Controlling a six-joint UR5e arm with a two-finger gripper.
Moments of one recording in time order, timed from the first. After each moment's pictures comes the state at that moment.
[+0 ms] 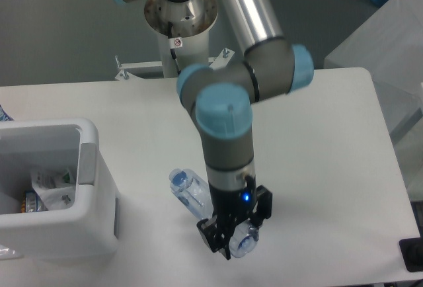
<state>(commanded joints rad) 2.34 -2.00 -1.25 -0.71 1.53 -0.23</state>
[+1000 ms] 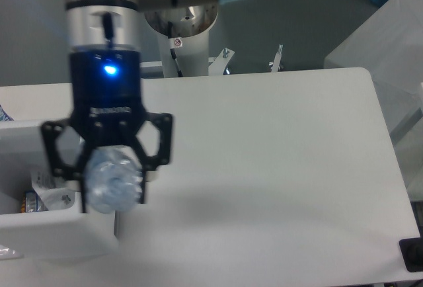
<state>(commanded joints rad) 2.05 -1.90 -1.22 -0.65 1.47 -0.23</state>
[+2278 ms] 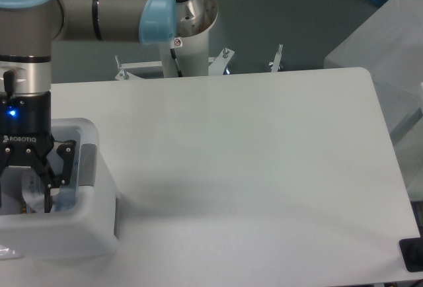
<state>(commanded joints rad) 1.98 -1.89 -1.37 -0.66 1.48 -0.18</state>
